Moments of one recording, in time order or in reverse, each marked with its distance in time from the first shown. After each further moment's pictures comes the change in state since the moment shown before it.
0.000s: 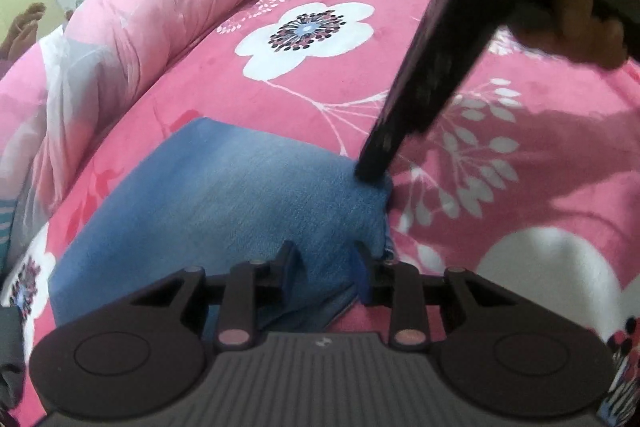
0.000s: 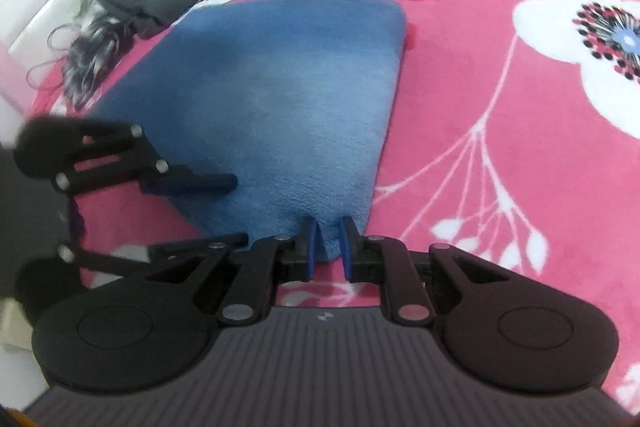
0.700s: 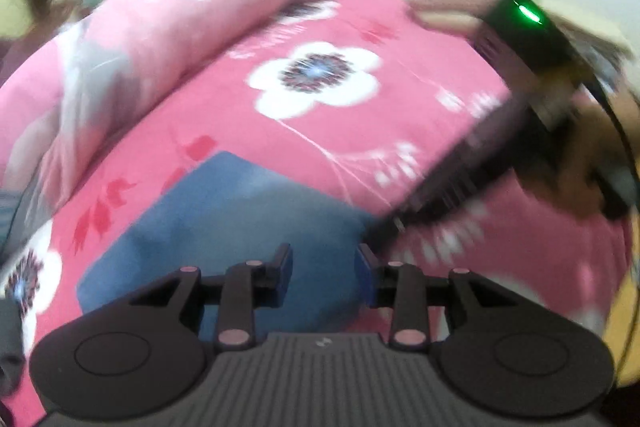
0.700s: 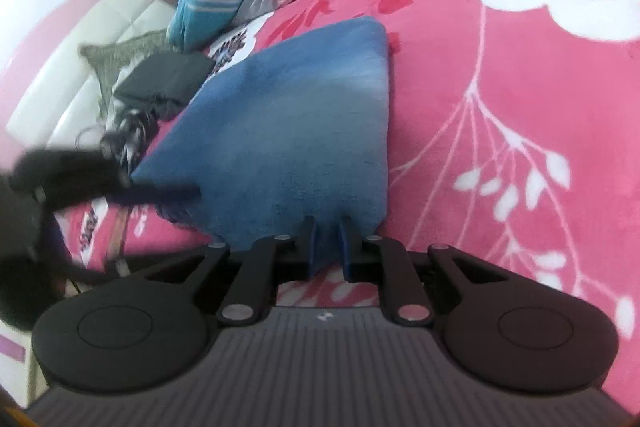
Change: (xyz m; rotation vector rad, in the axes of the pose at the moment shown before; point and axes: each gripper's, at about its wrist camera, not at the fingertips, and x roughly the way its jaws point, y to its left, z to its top) left arm -0.036 0.030 0.027 -0.127 -0.058 -0.058; right arm 0.004 -0.016 -0.033 0.231 -0.183 0.151
